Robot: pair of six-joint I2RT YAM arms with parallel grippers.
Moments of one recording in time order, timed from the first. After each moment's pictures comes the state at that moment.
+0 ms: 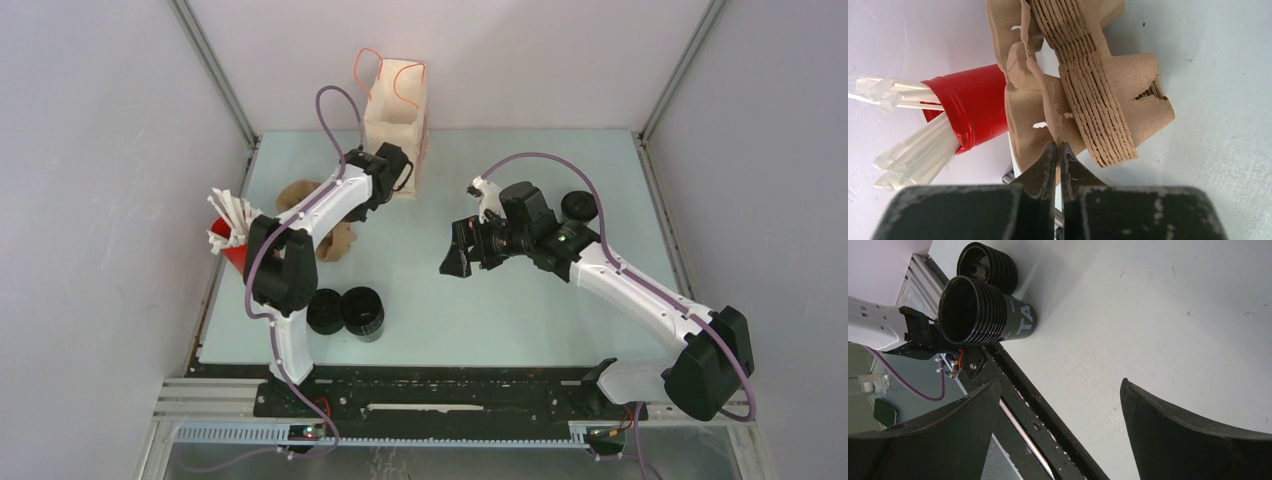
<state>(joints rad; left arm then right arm) -0.45 1.95 1.68 -1.17 -0.82 -0.23 0.67 1.31 1.09 -0.44 -0.41 0.36</state>
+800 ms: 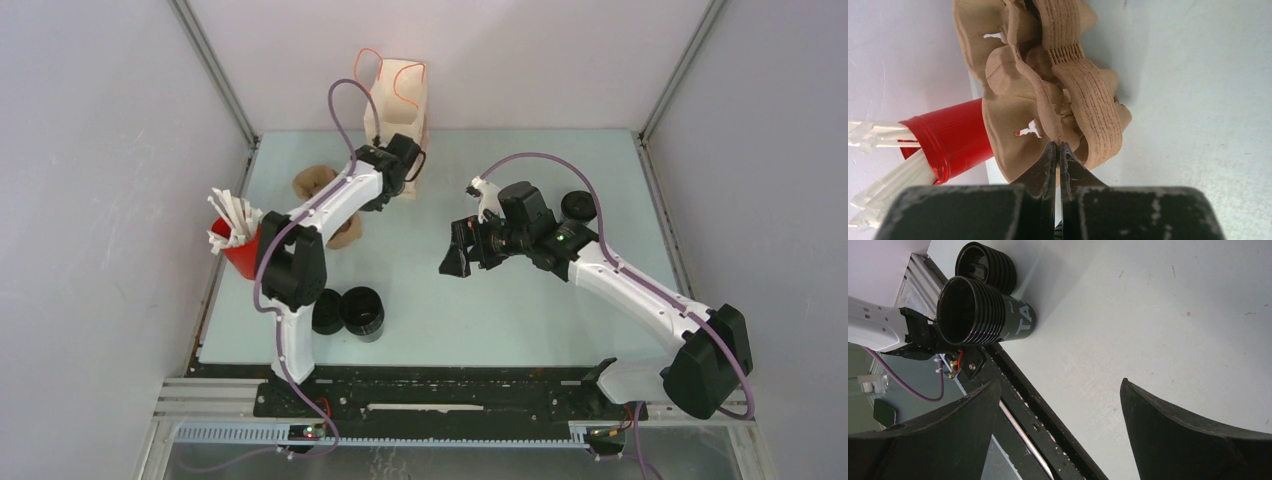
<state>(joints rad) -0.48 1.99 1.76 -1.05 -0.76 -0.18 0.67 1.32 1.09 -0.44 -0.41 0.36</state>
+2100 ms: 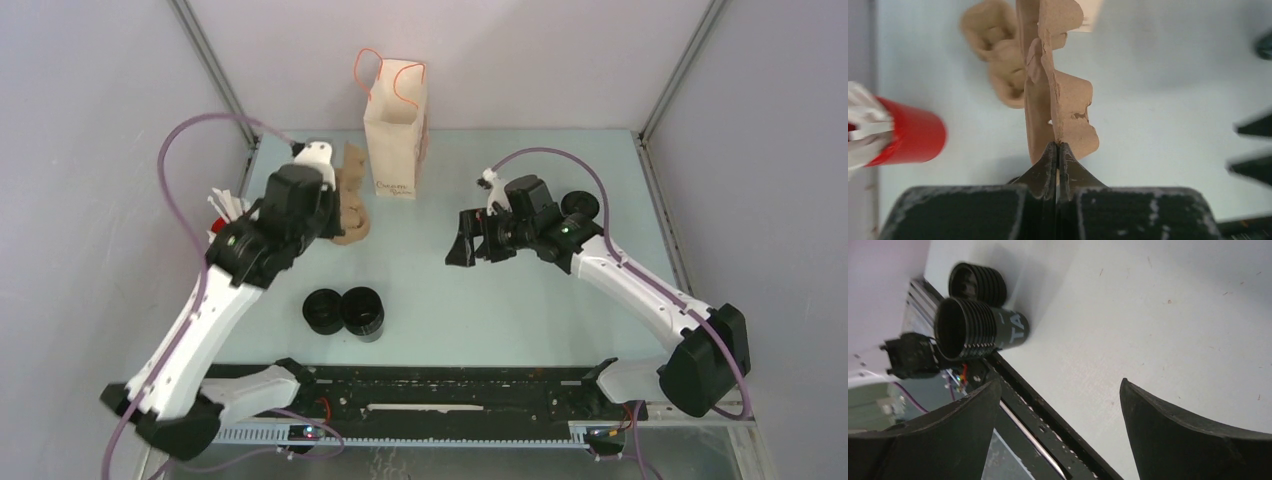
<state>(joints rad) -0.55 1.14 1.46 -0.96 -0.40 -0.26 0.62 1.33 1.11 -0.50 -0.39 0.40</state>
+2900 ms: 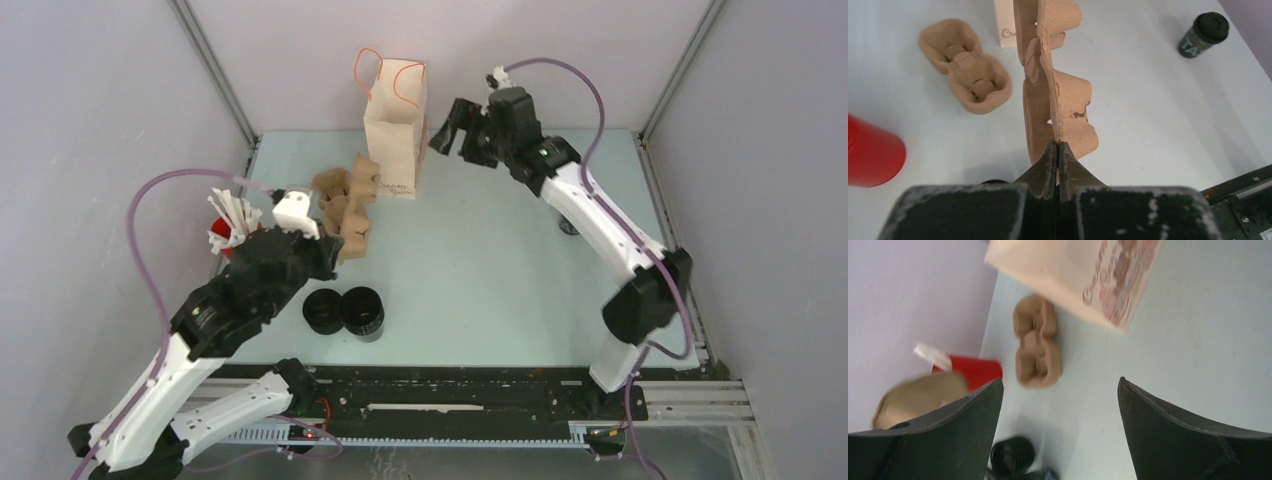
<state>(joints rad) -0.77 0.75 1.14 -0.77 -0.37 -0.31 0.54 1.68 1.73 -0.47 -0.10 0.65</state>
